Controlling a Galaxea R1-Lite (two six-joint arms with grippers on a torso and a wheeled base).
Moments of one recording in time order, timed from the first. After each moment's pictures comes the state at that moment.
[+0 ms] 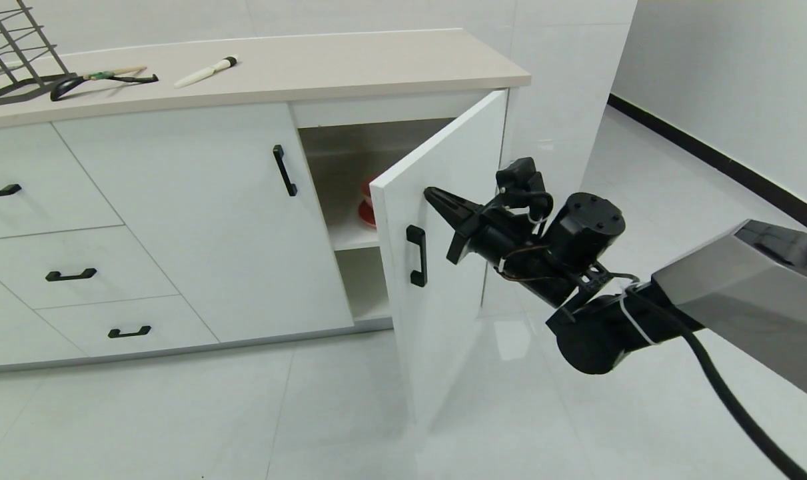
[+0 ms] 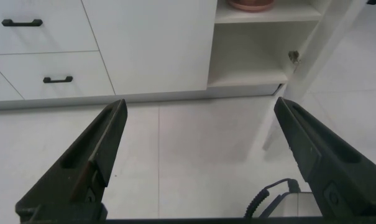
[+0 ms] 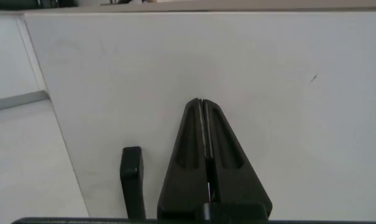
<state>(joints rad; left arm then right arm) 0.00 0.00 0.00 0.00 0.03 -0.04 0.62 2.24 -1.28 -1.42 0.31 -0.02</state>
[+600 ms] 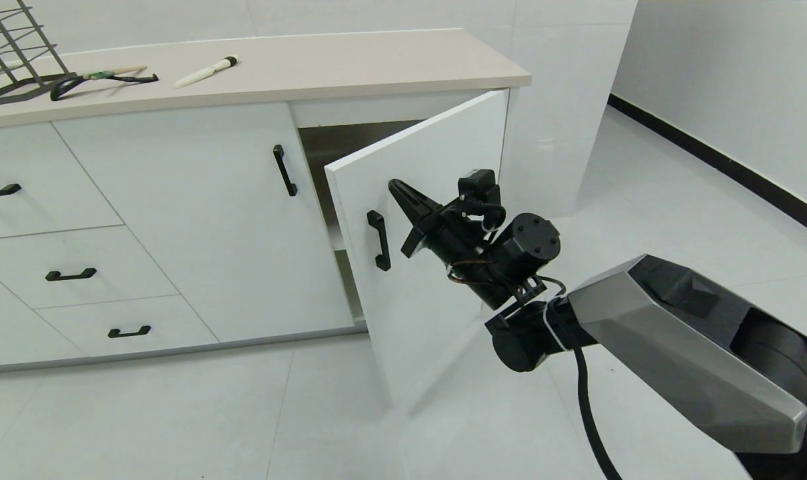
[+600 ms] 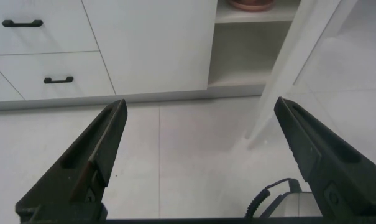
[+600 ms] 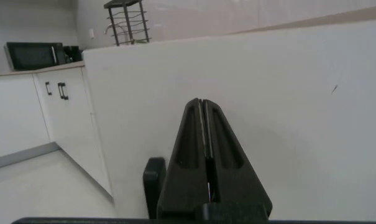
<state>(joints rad) 0.00 0.00 0.00 0.00 0.03 -0.04 0.68 2.48 -1.63 -1.49 0.23 0.08</state>
